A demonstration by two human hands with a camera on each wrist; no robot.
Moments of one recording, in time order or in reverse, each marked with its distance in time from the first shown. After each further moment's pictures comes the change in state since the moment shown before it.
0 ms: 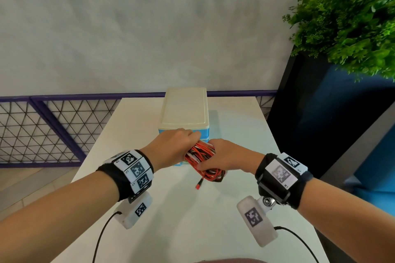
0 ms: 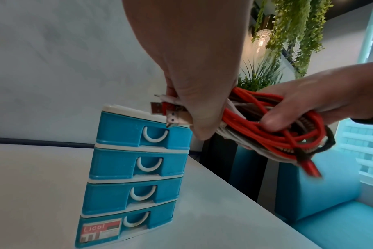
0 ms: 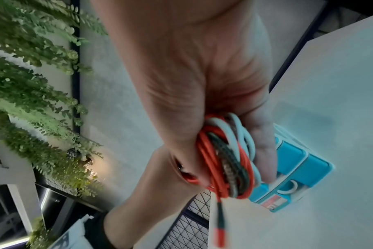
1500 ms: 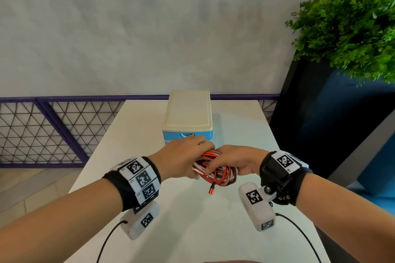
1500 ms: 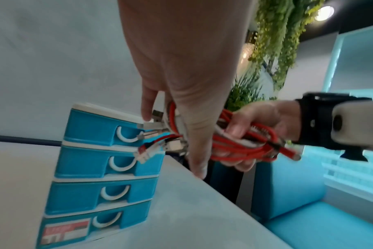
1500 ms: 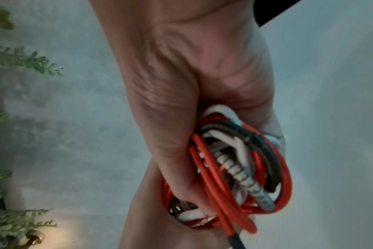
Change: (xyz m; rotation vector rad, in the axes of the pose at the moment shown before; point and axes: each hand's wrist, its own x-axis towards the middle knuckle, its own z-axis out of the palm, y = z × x) left_hand -0.008 0.017 0.000 -0.172 -0.133 -0.002; right_hand 0.012 0.017 -0.003 0.467 -0.271 0.154
